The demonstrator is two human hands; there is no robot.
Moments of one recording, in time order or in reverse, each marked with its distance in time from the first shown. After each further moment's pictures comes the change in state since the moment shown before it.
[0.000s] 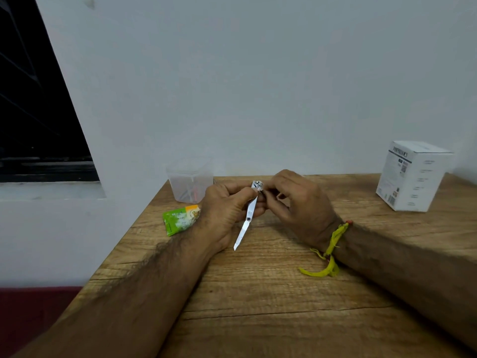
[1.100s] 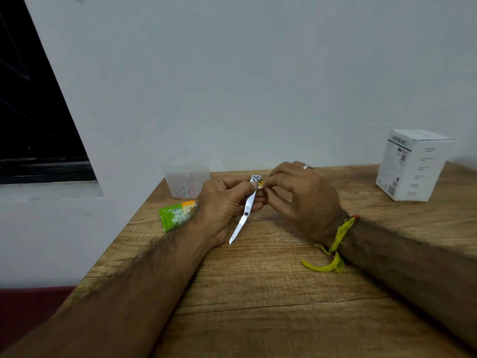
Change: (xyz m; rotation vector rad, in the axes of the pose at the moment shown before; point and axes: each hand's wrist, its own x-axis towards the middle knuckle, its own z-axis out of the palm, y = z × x) left_hand 0.003 -0.004 -0.001 0.008 -0.020 -0.019; right_hand -0.004 0.001 -0.010 -0.086 0.001 -0.028
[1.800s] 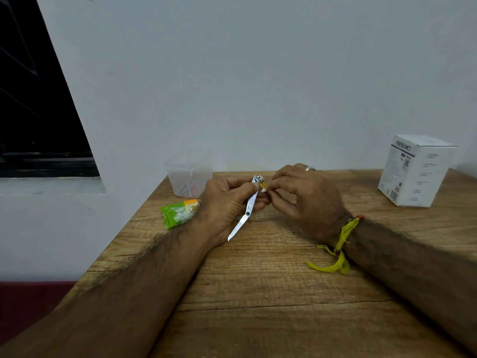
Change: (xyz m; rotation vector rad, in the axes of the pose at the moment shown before) left_hand -0.003 0.001 0.002 -0.056 -0.014 0.015; right_hand 0.000 0.005 -0.003 0.003 -0.052 -0.042
